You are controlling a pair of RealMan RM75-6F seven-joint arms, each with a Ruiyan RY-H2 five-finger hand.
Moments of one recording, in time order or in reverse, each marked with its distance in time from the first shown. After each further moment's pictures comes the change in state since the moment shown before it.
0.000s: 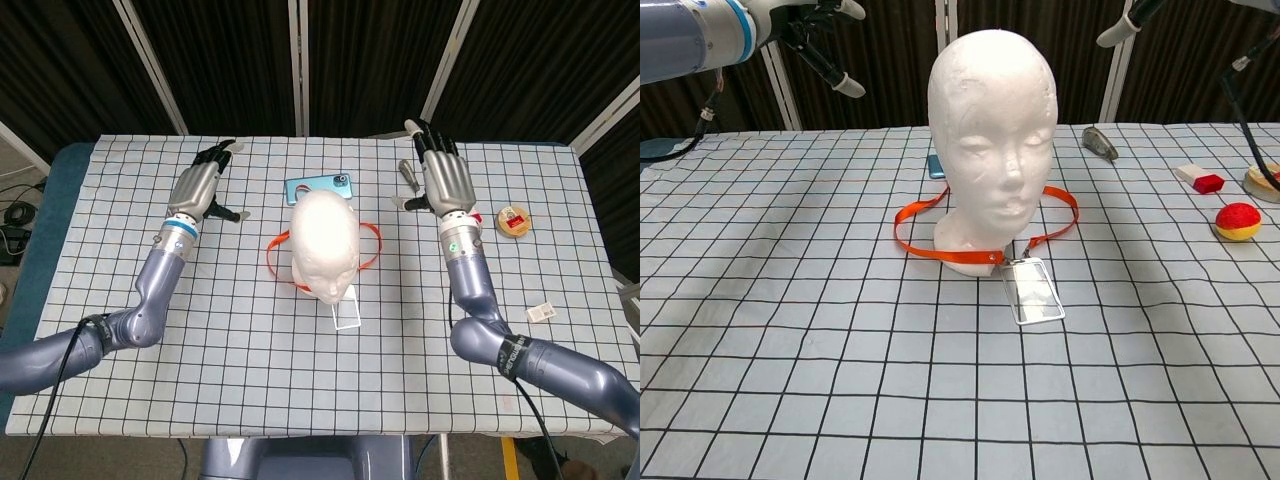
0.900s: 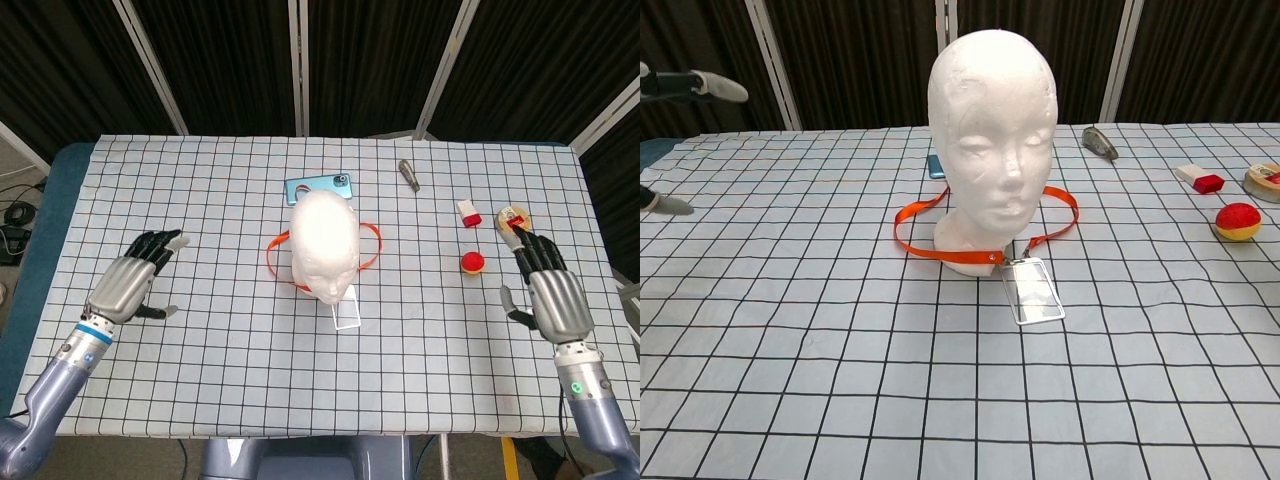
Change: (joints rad) left arm 0.426 0.319 0.381 -0.442 0.632 0.286 -0.099; right arm -0.584 0.281 -0.396 -0.263 -0.692 0.401 0.335
